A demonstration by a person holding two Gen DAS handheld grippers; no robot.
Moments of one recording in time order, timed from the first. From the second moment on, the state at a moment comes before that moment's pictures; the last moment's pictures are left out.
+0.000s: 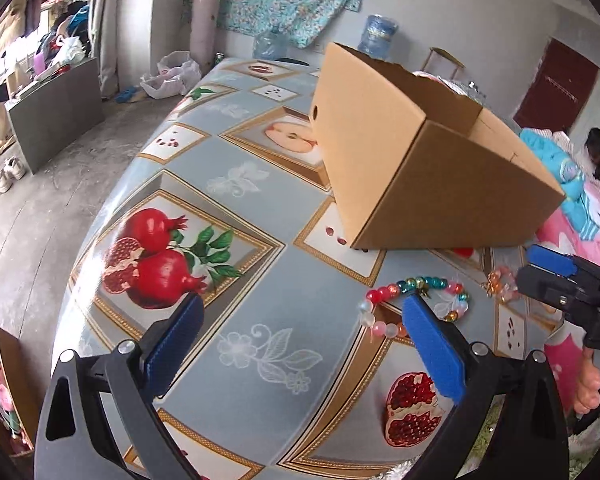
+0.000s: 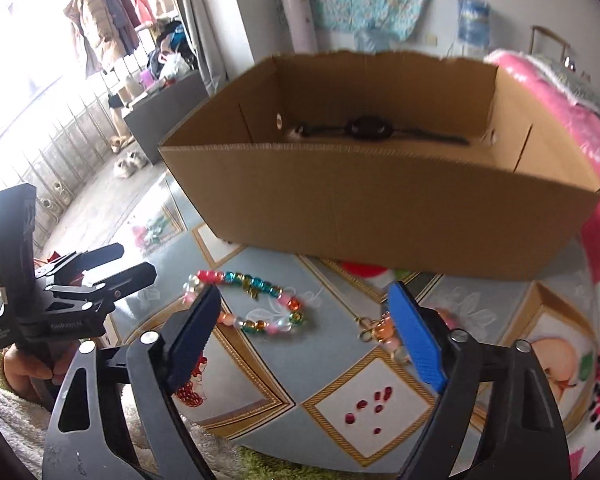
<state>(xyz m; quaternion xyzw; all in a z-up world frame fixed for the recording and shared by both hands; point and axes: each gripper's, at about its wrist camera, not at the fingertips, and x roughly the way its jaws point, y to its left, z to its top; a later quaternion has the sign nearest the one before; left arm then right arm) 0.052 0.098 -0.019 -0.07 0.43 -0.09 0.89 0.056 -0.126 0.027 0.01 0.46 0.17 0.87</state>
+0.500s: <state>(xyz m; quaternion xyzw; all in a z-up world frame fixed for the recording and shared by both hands) 0.045 0.081 -0.015 -0.05 0.41 -0.16 0.90 0.073 -0.116 -0.002 0.02 0.53 0.18 0.83</state>
